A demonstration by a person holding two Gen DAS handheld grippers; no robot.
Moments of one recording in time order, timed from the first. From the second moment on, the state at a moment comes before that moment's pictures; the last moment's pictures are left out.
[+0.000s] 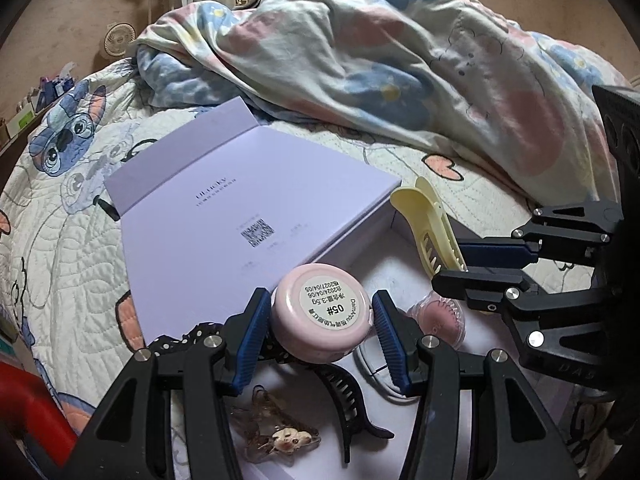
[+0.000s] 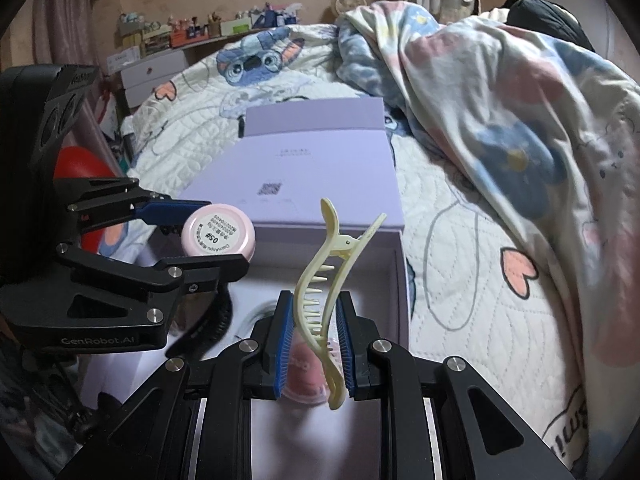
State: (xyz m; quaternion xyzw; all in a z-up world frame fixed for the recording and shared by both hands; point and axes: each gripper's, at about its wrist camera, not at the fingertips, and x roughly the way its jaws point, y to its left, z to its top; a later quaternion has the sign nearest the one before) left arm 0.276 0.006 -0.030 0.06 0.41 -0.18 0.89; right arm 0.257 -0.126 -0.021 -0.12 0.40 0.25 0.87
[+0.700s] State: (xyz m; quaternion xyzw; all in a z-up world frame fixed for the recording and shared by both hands) left arm 0.280 -0.013 -0.054 0.08 0.45 -0.16 0.88; right arm 0.263 -0.127 -0.045 -0.14 0.45 0.24 0.85
